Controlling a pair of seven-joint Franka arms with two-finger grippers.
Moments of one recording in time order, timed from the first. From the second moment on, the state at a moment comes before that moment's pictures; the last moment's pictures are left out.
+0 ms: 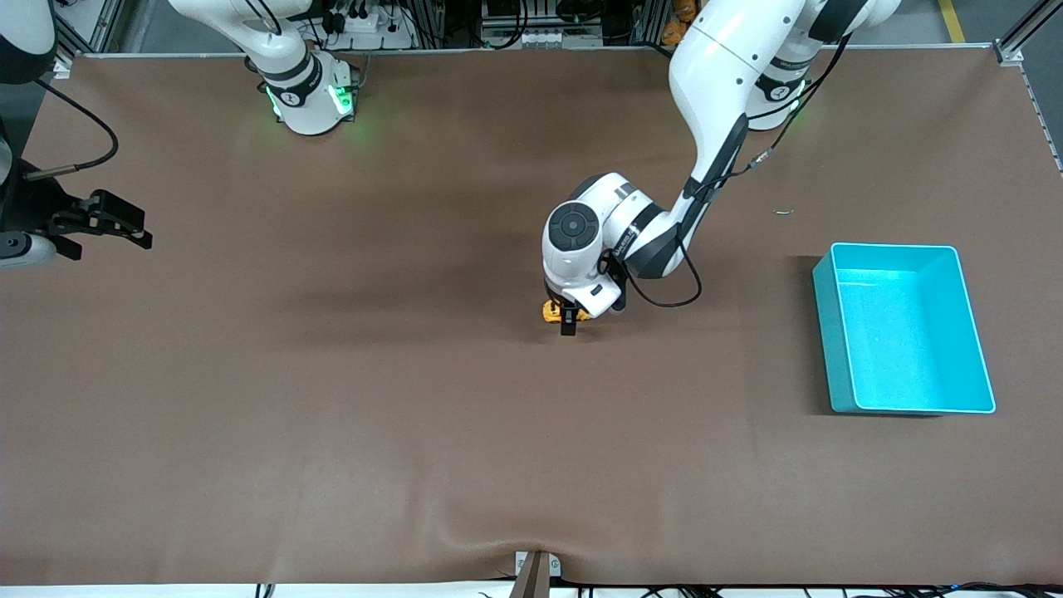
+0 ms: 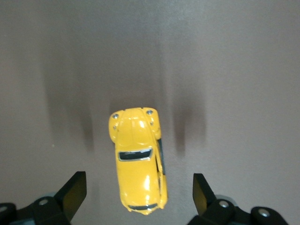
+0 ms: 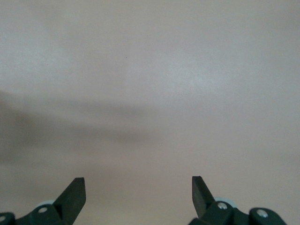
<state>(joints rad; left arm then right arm) -0.65 0.72 -0.11 -1.61 0.09 2.31 -2.34 0.05 0.01 -0.09 -1.64 0.04 1.65 -0.19</state>
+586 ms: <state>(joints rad) -0.66 0.74 -0.11 -1.62 0.11 2.33 -2.34 0.05 0.02 -0.09 -1.64 0.04 1.65 -0.19</state>
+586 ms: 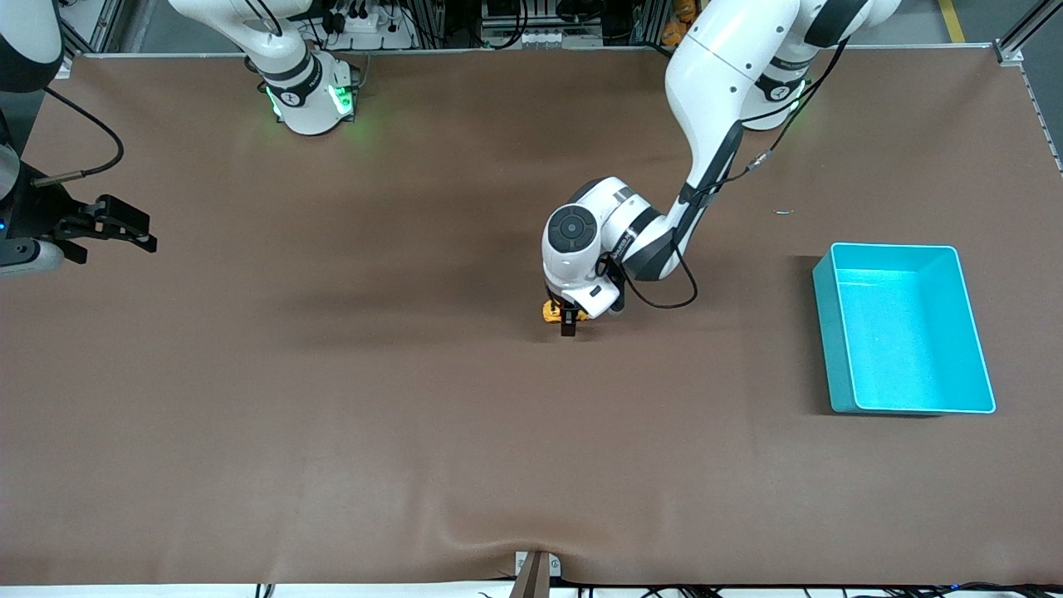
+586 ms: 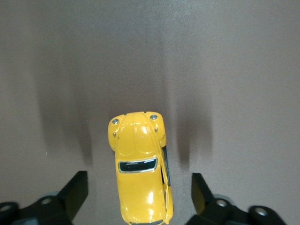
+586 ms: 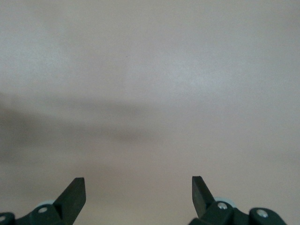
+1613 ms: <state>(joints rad) -0.52 0.56 -0.09 -1.58 0.19 2.21 -2.23 0.05 0.02 -0.08 -1.64 0.04 1.66 -0.19</state>
